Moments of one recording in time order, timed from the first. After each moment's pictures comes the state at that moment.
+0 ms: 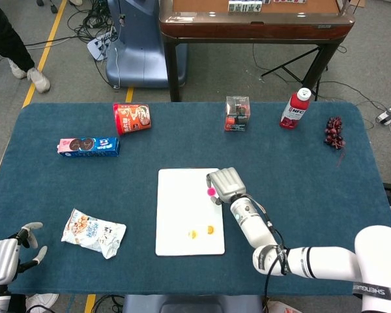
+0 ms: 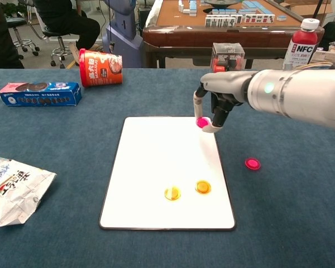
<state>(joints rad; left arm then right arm) 0.00 -1.29 -0.01 -1.47 1.50 1.53 -0.10 1.01 -1.56 0.25 -1.65 -0.45 0.97 -0.80</state>
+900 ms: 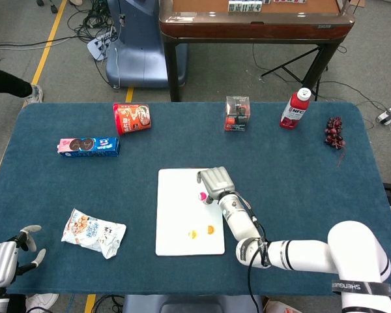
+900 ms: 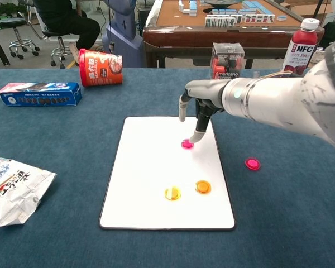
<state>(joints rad) 0.01 -1.30 0.00 -1.45 1.50 1.53 -0.12 1.11 -1.66 0.24 -1.51 -0.35 0.95 -0.75</state>
